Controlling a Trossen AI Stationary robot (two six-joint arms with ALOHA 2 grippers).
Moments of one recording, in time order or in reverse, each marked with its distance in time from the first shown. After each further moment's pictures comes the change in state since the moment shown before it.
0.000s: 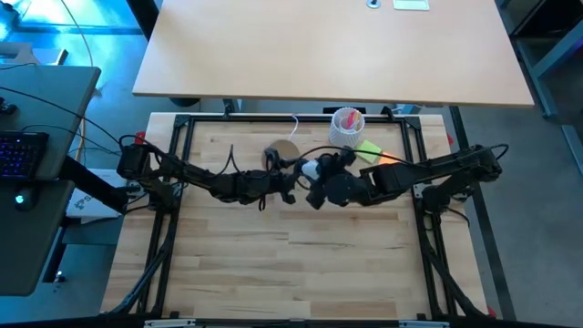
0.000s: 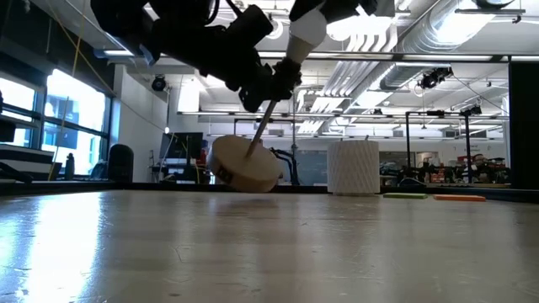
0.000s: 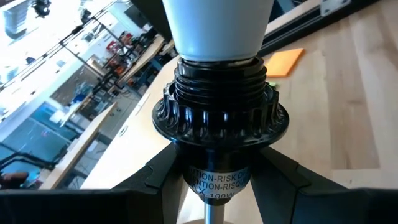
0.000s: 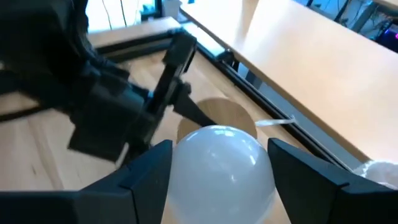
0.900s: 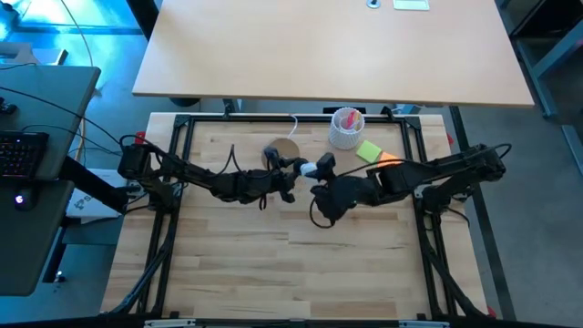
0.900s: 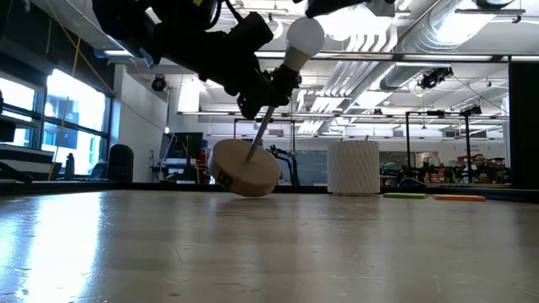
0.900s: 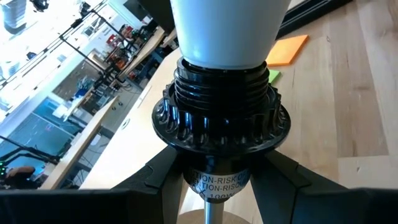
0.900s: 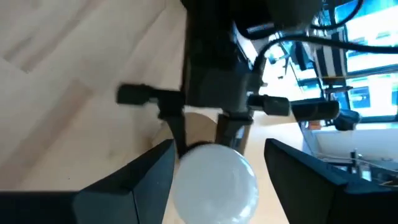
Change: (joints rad) left arm 0.002 0.002 -0.002 -0.020 -0.008 0.004; right arm 0.015 -0.034 0.003 -0.015 -0.220 -1.185
